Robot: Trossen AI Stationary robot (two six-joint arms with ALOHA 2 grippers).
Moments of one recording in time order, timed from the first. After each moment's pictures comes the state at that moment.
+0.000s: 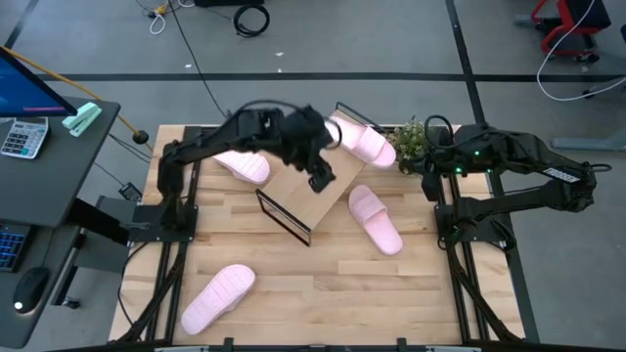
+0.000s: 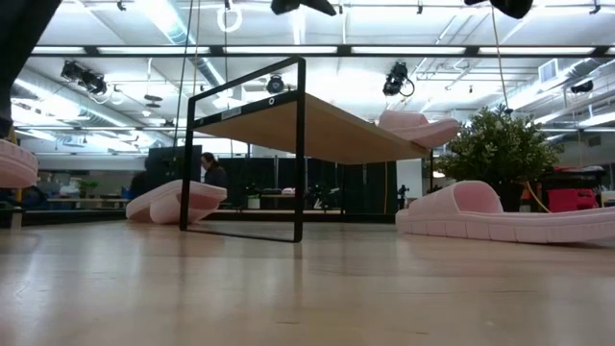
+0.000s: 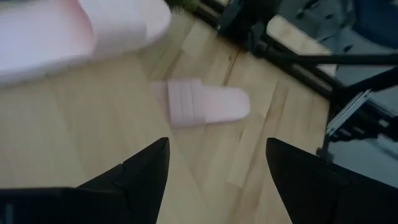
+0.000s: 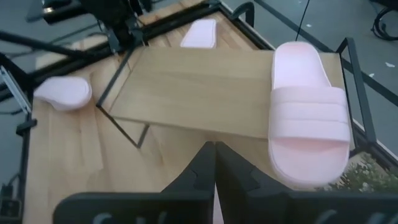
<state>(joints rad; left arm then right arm) 0.11 1.93 2.33 -1.21 0.05 -0.45 -0.13 0.86 1.26 -1.02 0.12 0.32</state>
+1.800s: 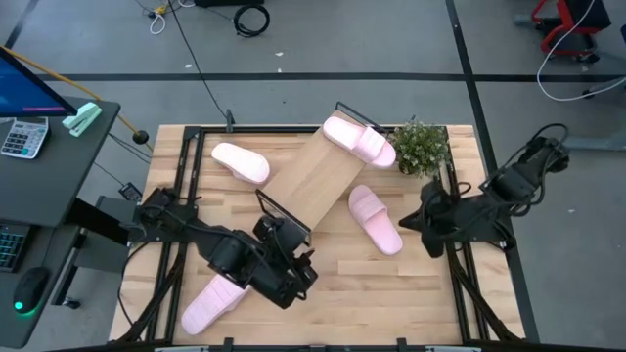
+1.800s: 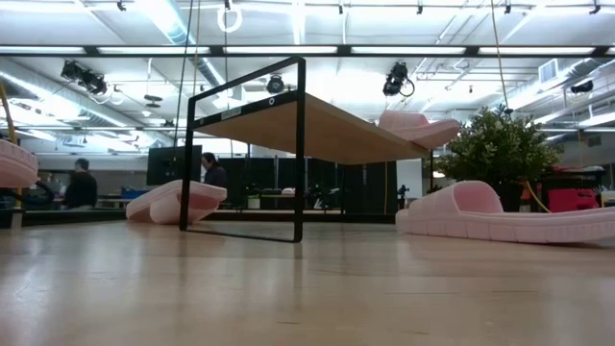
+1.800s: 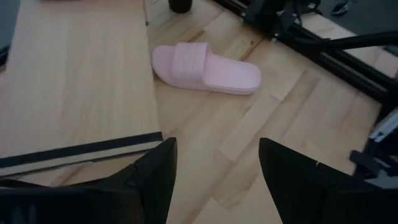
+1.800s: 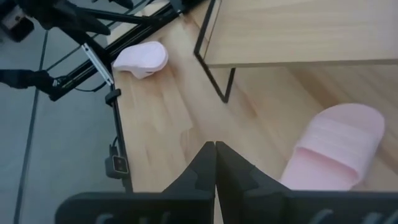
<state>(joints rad) -0.55 1.94 2.17 -1.31 -0.74 -1.13 0.63 1.02 1.26 -1.01 0.47 1.00</state>
